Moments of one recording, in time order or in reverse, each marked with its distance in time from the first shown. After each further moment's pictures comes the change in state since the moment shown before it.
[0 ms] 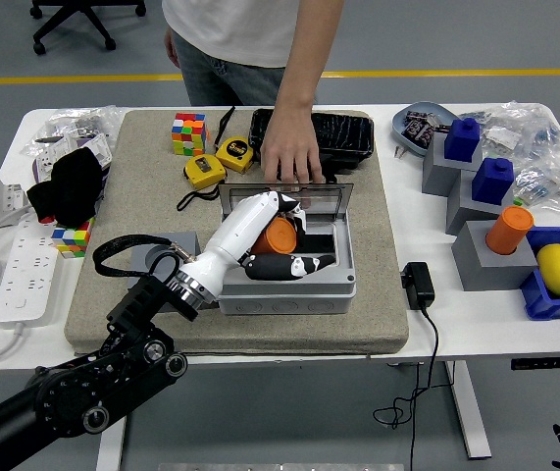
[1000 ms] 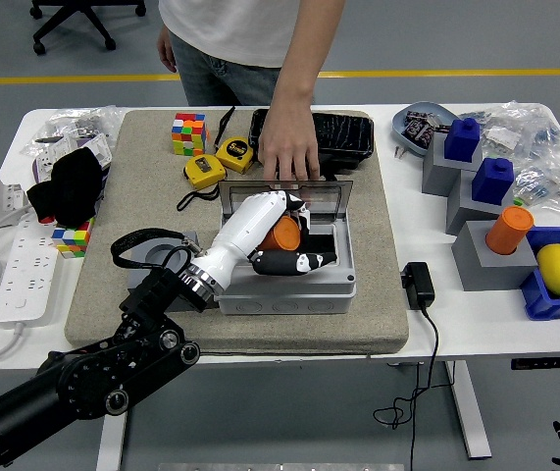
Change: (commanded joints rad) left arm -0.061 -0.038 0.040 0.132 0.031 0.030 -0.013; right arm 0.003 -0.002 -0.005 0.000 0.005 0.002 0.000
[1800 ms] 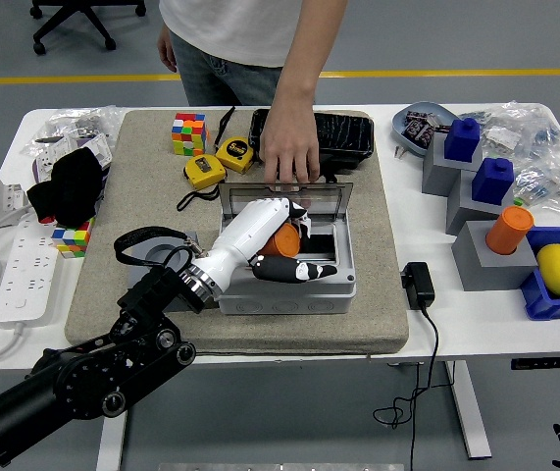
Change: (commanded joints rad) left arm 0.007 0.005 -0.019 -0.001 0.057 -0.076 0.018; right arm -0.005 0.000 -0.002 0.000 0.001 0.002 0.000
